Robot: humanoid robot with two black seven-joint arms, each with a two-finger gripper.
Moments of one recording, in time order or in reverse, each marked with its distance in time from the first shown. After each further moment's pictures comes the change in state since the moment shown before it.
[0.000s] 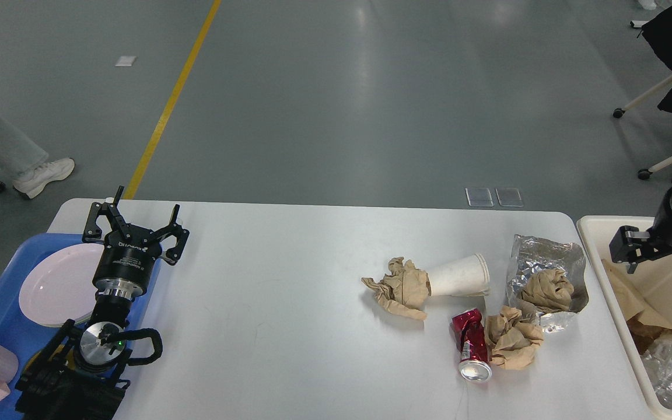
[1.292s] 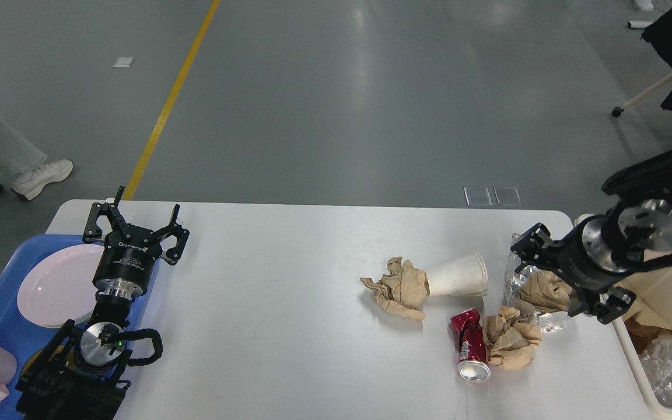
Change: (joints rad) left arm 0.000 -0.002 0.000 0.000 0.000 0.000 0.000; right arm -0.050 0.049 0.138 0.230 0.916 -0.455 0.004
